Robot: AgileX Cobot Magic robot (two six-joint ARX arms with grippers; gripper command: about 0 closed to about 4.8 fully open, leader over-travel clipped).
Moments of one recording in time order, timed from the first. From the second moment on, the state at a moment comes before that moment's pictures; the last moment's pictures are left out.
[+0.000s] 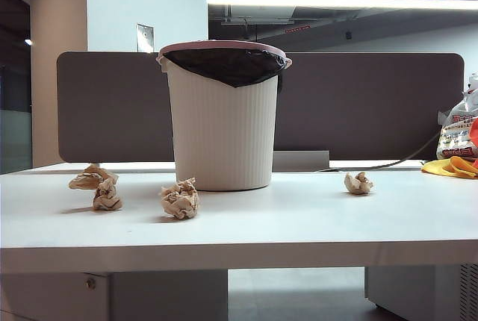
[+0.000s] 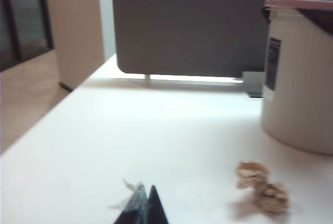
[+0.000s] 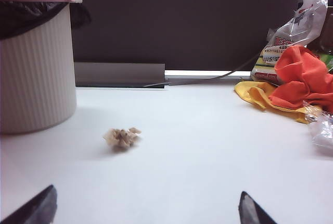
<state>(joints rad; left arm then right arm) 0.10 0.00 0.01 0.10 0.02 -0.04 0.06 0.00 0.01 0.08 0.00 0.03</state>
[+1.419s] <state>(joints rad) 0.10 0.00 0.06 0.02 0.05 -0.06 0.06 0.00 0.03 0.09 -0.08 0.12</state>
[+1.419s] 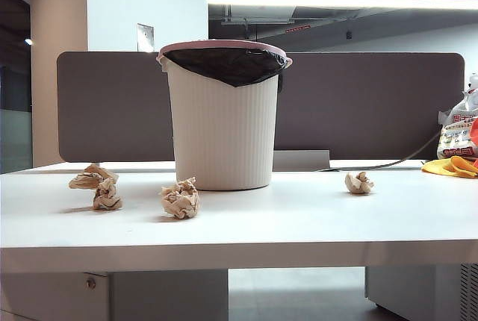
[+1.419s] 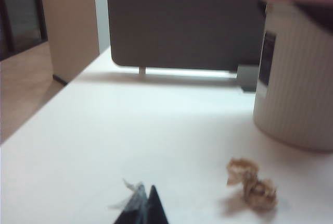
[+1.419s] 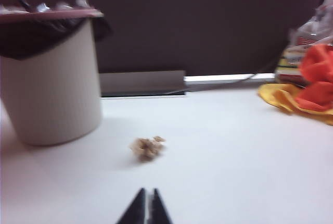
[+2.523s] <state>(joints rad) -0.04 0.73 0.78 -0.28 0.29 -0.05 0.53 1.10 1.05 -0.08 -0.29 0.04</state>
